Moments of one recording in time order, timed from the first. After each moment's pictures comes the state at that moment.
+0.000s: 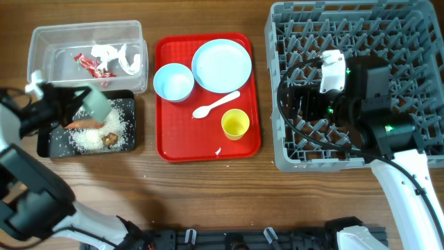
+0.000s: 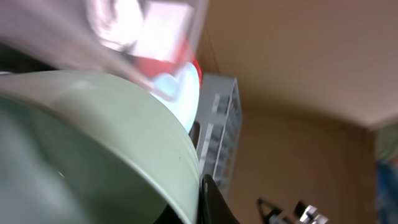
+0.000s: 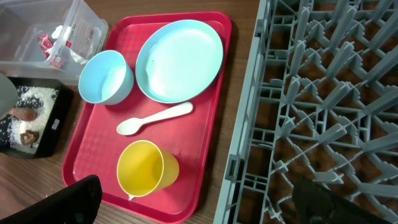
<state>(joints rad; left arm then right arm) 0.68 1.84 1.33 -0.98 1.20 -0.07 0.17 1.18 1.15 -0.78 -0.28 0.12</state>
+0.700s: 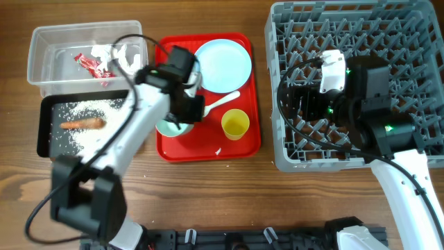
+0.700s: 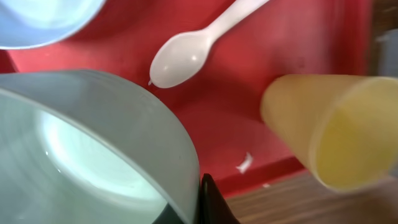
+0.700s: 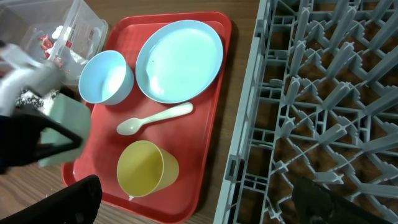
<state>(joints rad) -0.39 1.73 1.33 -1.00 0.14 -0.25 0.17 1.18 1.15 -0.78 -0.28 0.12</state>
